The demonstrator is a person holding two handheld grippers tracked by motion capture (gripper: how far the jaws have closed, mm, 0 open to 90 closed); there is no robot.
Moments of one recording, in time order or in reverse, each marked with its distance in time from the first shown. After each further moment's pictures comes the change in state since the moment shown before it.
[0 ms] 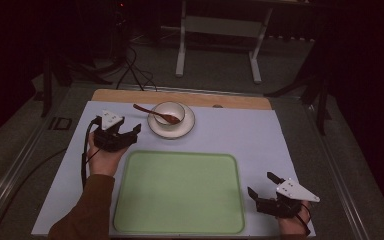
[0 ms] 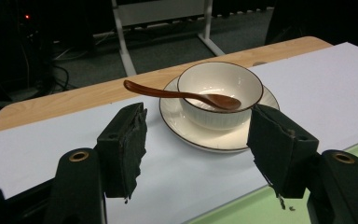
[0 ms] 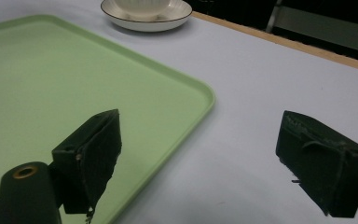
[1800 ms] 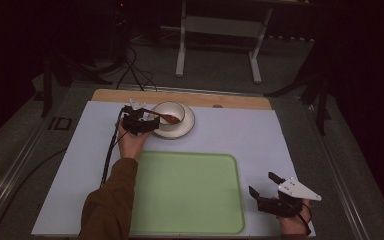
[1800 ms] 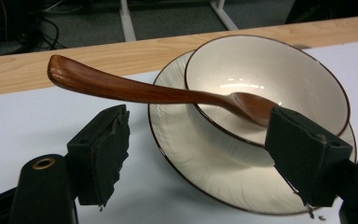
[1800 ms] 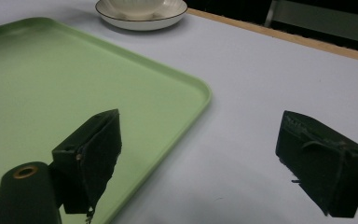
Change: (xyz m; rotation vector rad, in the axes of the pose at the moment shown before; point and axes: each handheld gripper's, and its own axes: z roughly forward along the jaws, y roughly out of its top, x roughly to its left) left arm 0.003 -0.005 0.126 0.126 0.029 -0.132; right arm -0.004 -0.001 0.000 0.008 -0.001 0.038
